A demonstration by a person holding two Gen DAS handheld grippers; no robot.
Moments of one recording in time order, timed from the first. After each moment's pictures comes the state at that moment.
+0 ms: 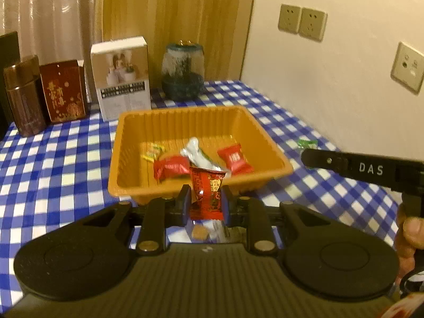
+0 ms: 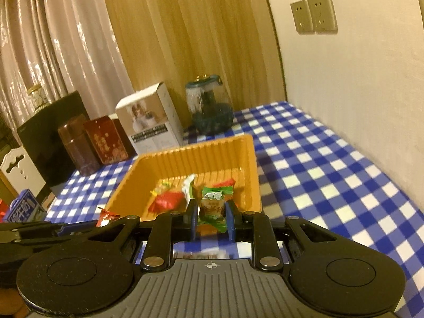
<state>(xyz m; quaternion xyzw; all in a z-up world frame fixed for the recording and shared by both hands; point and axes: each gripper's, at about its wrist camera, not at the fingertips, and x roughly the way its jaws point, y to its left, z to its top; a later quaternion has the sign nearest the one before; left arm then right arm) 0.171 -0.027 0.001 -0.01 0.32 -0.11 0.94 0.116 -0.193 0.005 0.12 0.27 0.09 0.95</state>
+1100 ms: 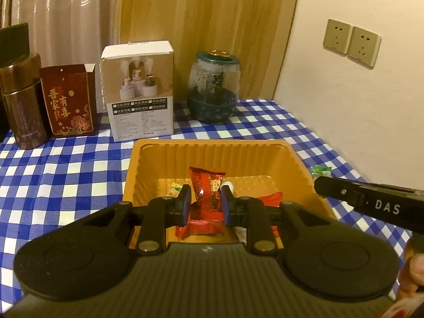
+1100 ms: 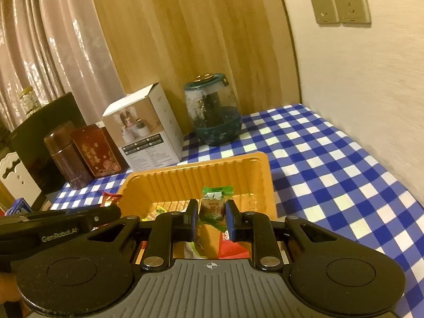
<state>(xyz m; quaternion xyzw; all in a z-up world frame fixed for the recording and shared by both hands) 0.276 -0.008 -0.011 -0.04 0.32 -0.06 0.94 0.213 -0.187 -0.007 0.12 0.29 0.11 0.94</state>
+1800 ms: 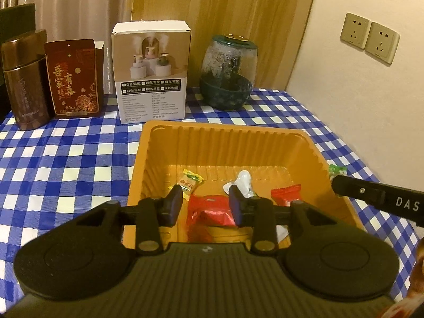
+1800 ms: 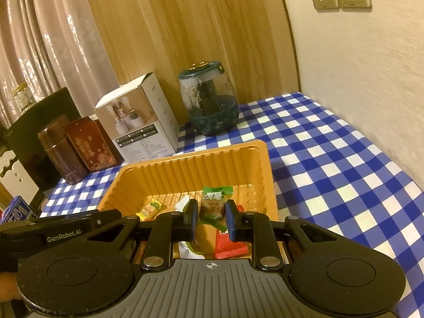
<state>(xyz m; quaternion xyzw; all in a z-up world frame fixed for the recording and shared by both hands) 0.289 0.007 -0.033 -0.06 0.34 -0.05 0.94 0.223 -0.188 -0.020 0.13 0.30 0.10 0.94</state>
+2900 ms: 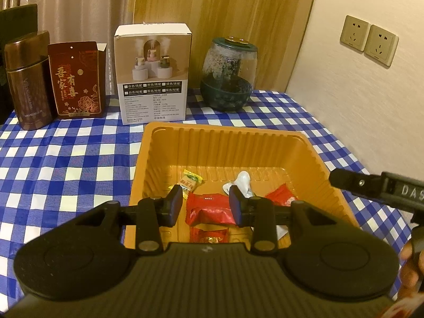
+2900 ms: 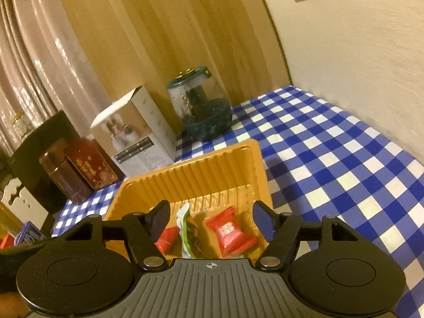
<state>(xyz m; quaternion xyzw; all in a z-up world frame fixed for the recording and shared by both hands) 0.286 0.007 -0.029 -0.06 0.34 -0.05 0.94 0.224 -0.207 -0.023 0.19 0.29 0.10 0.93</state>
